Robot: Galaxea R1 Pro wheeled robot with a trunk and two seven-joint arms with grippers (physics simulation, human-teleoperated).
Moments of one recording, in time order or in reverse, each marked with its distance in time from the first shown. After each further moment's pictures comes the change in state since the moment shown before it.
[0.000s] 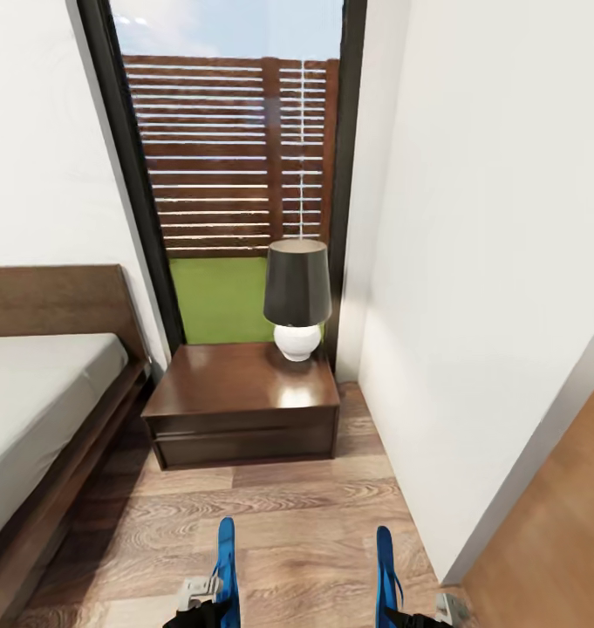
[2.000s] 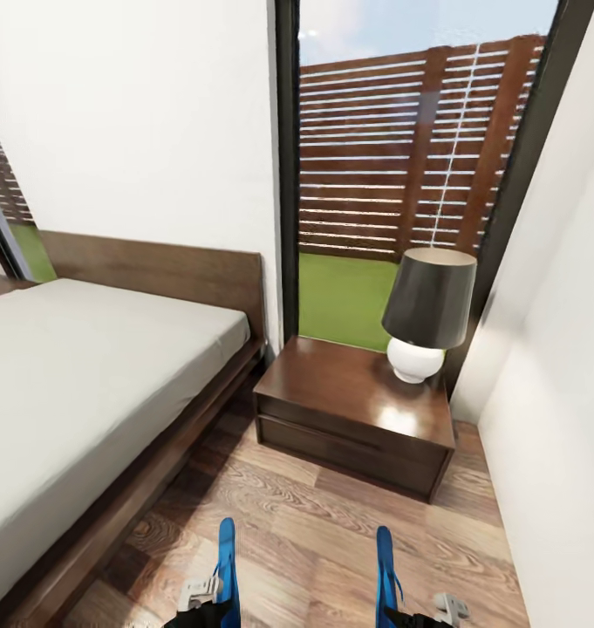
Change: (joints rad) left arm 0.001 0.001 0.002 -0.001 0.003 0.008 -0.009; right arm 0.000 0.000 0.000 0.000 0.000 0.000 0.000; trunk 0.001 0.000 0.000
